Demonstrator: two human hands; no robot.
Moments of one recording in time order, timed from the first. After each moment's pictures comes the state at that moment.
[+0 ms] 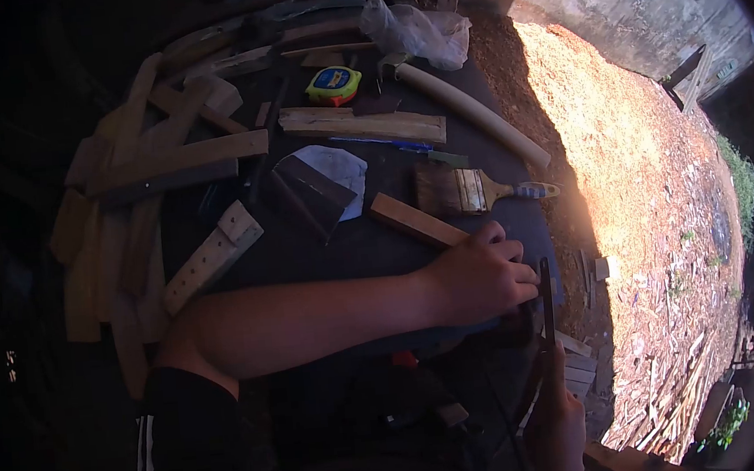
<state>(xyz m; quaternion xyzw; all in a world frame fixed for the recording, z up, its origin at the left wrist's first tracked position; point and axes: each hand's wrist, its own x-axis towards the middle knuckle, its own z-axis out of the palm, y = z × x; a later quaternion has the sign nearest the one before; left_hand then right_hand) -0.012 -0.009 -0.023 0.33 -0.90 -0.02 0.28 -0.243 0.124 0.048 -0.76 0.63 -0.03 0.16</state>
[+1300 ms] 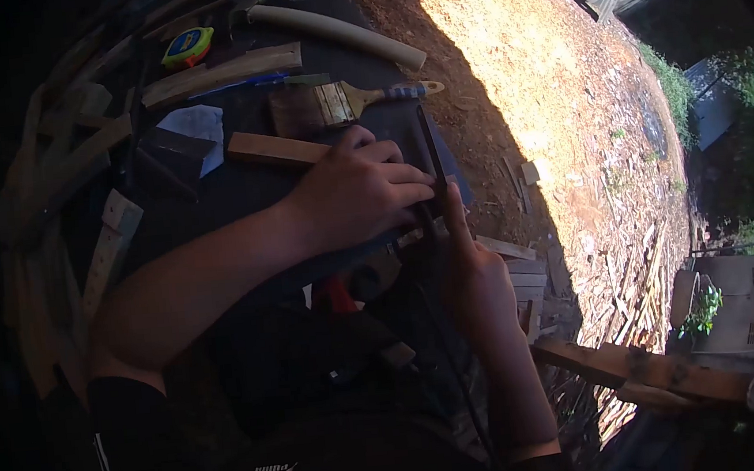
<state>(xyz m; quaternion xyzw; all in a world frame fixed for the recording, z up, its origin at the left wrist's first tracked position) -0.007 -0.010 -0.019 0.31 -0.90 -0.05 0.29 -0.220 0.091 0.032 -0.75 0.63 -0.08 0.16</state>
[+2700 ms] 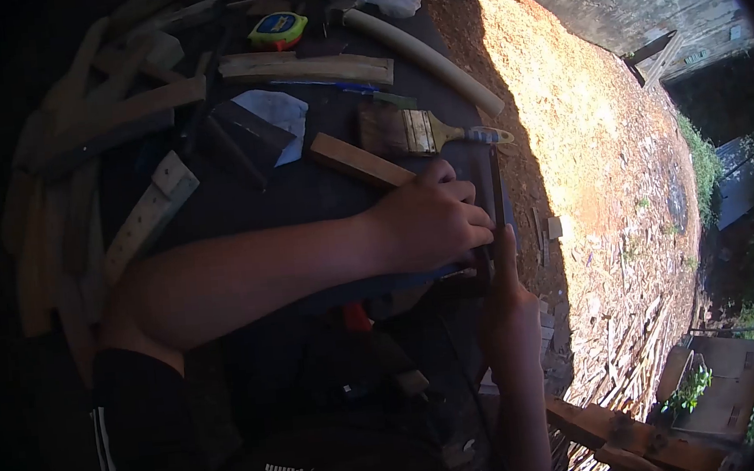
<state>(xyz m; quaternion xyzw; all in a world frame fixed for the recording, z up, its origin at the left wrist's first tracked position) -0.008 -0.010 -0.022 0.33 -0.91 -0.02 0.26 -0.208 0.073 0.019 -0.74 0.65 -0.11 0.16</state>
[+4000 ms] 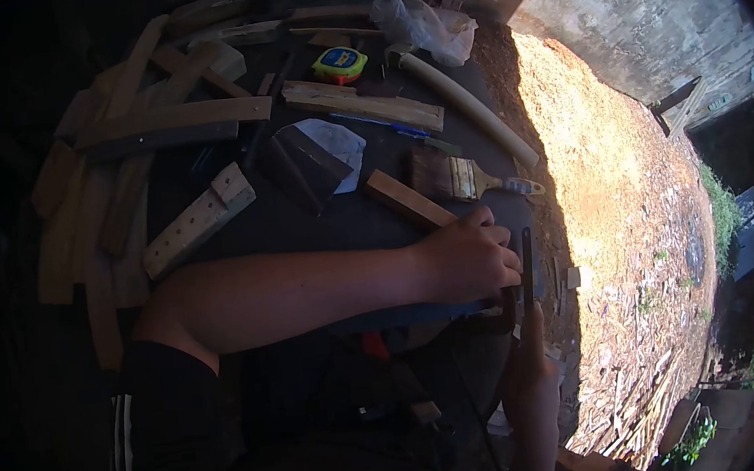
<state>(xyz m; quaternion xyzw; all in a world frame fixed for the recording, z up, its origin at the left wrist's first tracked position) -0.017 -0.015 -0.031 0.31 -0.90 -0.01 0.30 -0.225 0.104 0.043 -0.76 0.63 -0.06 0.16</state>
